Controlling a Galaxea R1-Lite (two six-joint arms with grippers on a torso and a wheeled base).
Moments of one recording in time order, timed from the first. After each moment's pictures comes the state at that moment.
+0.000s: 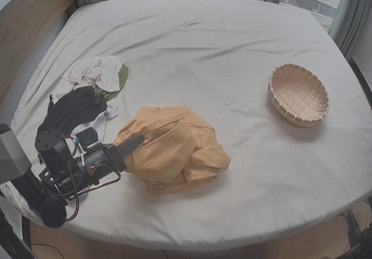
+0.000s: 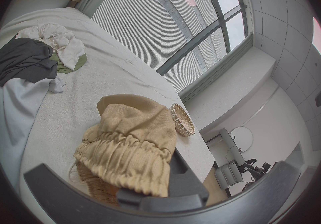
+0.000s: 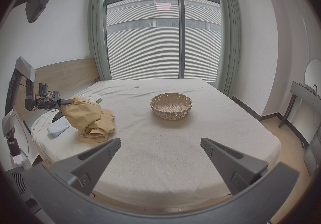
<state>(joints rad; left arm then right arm) -0.35 1.90 -0.35 -1.54 -0.41 -0.55 0.00 0.02 -0.02 -0.02 0.01 0.00</state>
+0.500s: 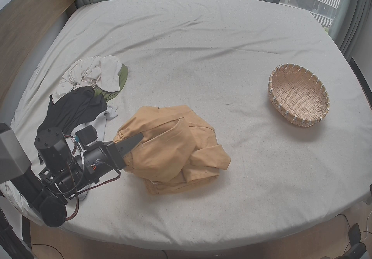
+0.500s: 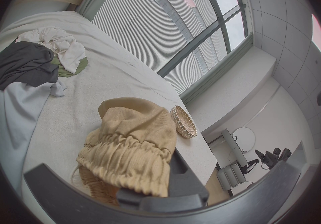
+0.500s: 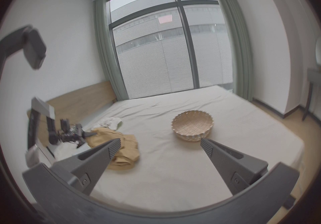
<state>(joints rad) -0.35 1.90 -0.36 -1.54 -0.38 -0.55 0.12 0.31 -0.23 -0.19 0.12 0.19</state>
